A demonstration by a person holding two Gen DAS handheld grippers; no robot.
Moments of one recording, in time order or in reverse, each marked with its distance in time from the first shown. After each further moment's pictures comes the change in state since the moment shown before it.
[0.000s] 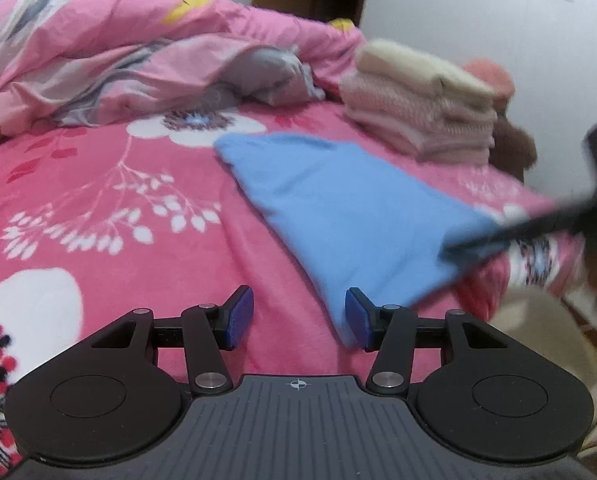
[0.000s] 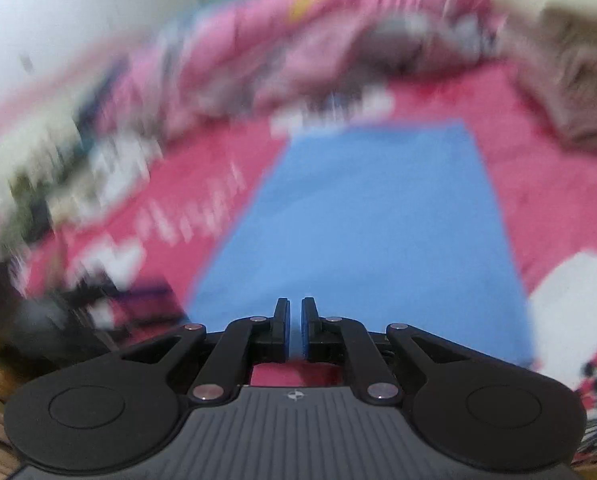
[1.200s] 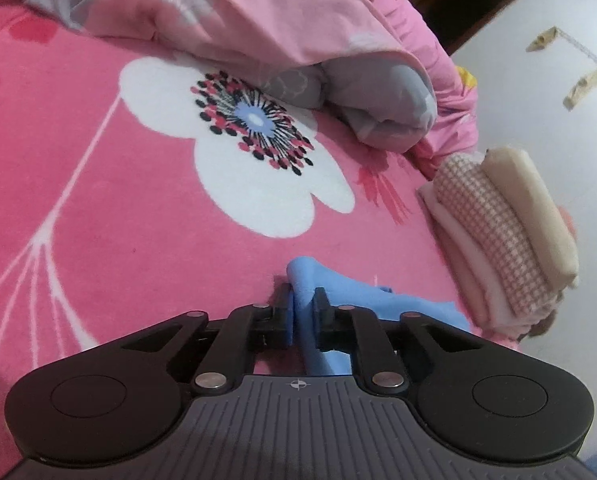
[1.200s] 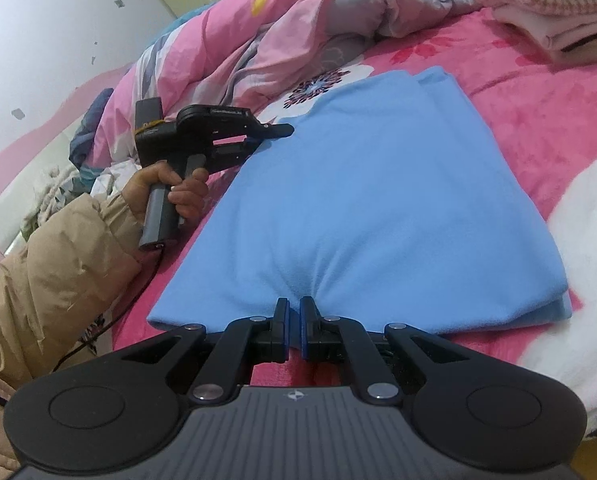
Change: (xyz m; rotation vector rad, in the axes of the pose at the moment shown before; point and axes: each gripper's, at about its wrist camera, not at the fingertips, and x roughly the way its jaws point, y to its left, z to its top) left arm 0.208 0.147 0.119 -0.523 0.112 -0.167; right arm 0.011 -0.036 -0.021 0.180 -0.083 0.140
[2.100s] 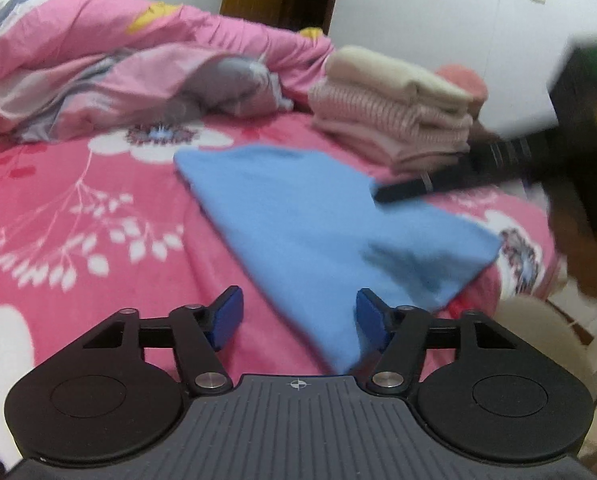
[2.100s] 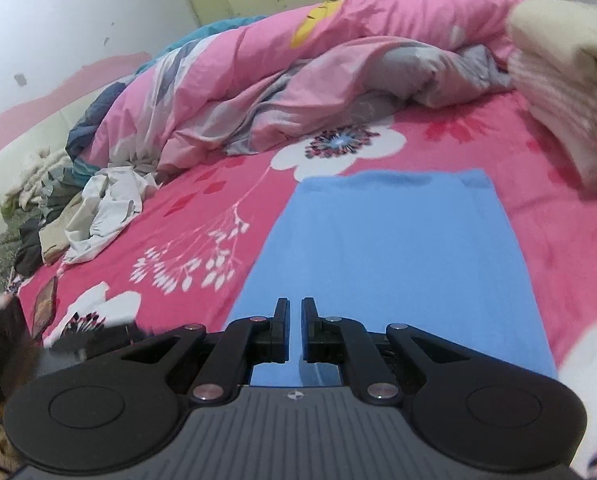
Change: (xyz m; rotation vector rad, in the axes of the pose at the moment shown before) left arm -0.139 -0.094 -0.198 0.576 -0.098 0.083; right arm 0.008 0.070 0.062 -0.192 -0.054 -0.106
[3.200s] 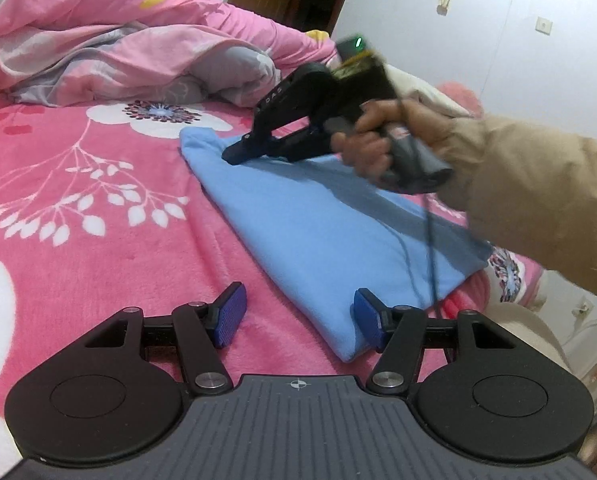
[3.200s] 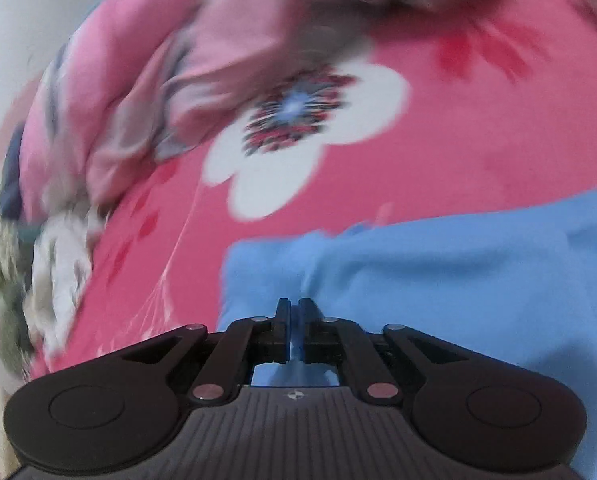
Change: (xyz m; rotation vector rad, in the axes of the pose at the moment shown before) left arm -0.002 0.017 -0.016 -0.094 -0.027 -0.083; right arm 0.202 -0.113 0.106 0.387 0.246 0.124
